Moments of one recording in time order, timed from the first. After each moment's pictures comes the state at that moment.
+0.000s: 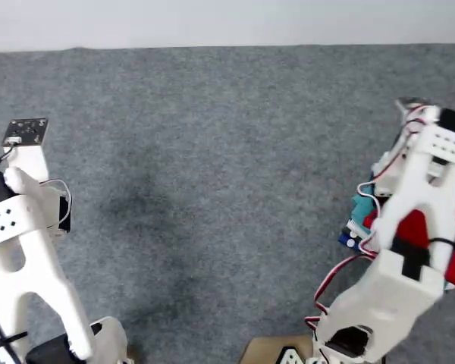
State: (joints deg) left arm -29.4 -22.8 19.4 98.8 -14.2; right arm 20.7 20.1 -20.0 100.4 19.6
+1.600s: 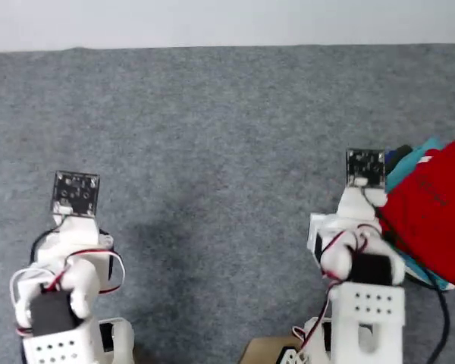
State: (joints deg) left arm -14.8 -79.3 63.4 78.2 -10.1; right arm 2.0 -63.1 64.3 60.0 -0.6
